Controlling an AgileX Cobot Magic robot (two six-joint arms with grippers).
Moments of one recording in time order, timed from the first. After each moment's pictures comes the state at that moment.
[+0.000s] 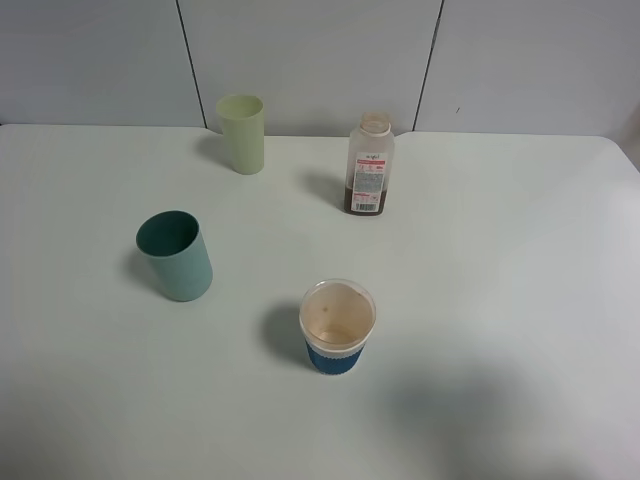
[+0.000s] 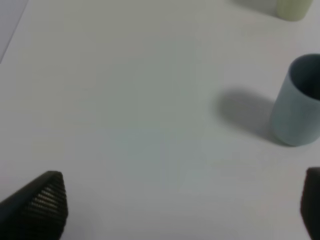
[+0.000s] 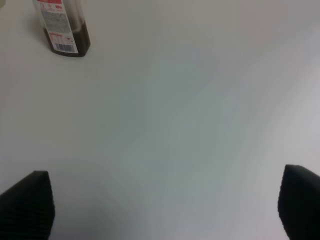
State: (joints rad) left arm 0.03 -0.01 -0.51 0.00 1.05 0.02; right arm 0.05 0.00 -0.51 0.11 1.07 -0.15
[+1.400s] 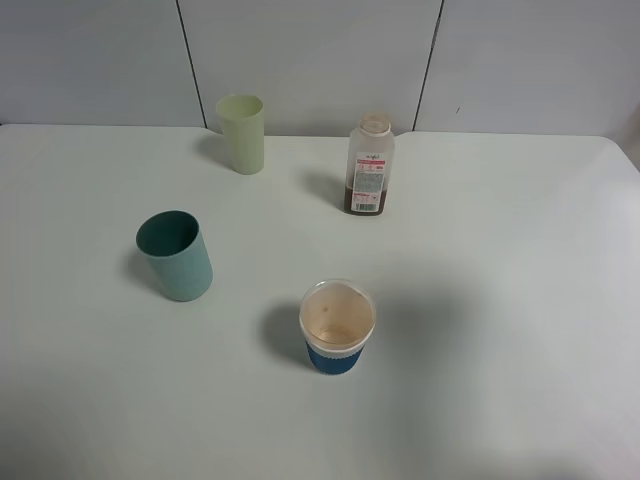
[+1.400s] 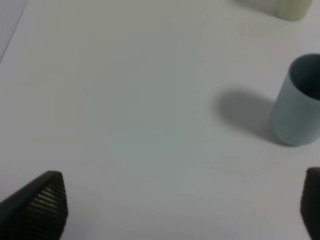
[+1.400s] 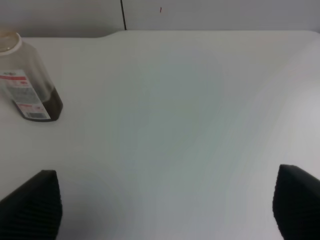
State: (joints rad) left arm 0.03 -0.01 -0.51 0.00 1.05 0.02; right arm 0.05 0.48 -0.63 0.03 0.73 -0.04
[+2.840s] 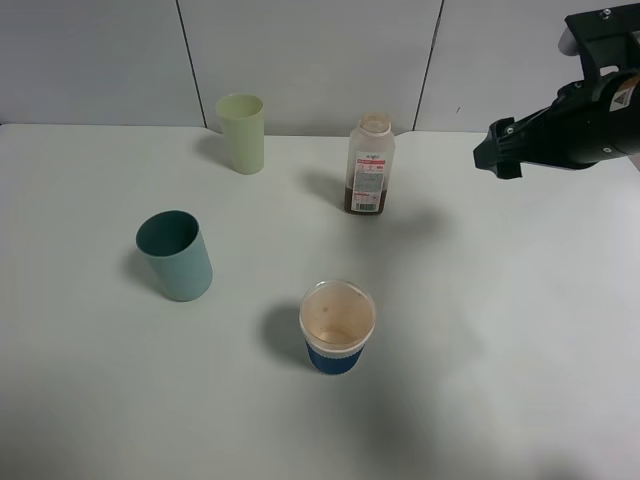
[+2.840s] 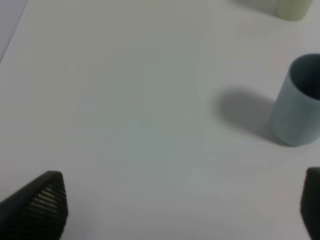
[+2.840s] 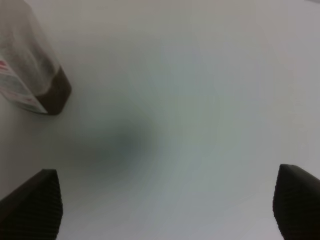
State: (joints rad) left arm 0.03 -0.01 -0.51 0.00 1.05 0.02; right arm 0.23 1.36 -0.76 -0.12 0.21 0.03
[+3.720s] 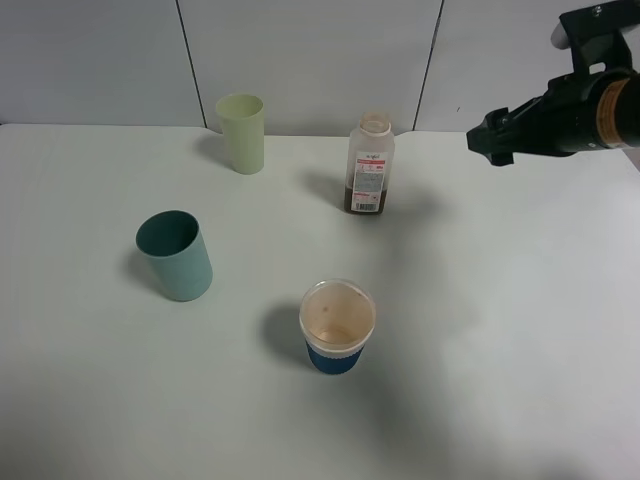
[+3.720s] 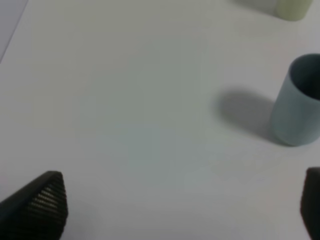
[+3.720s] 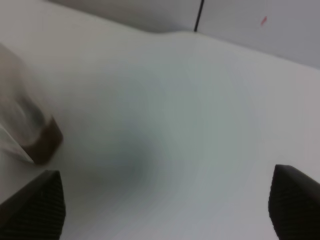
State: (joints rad) left arm 0.03 -0.01 -0.51 0.00 1.05 0.02; right arm 0.13 1.46 -0.76 -1.72 -0.15 1.50
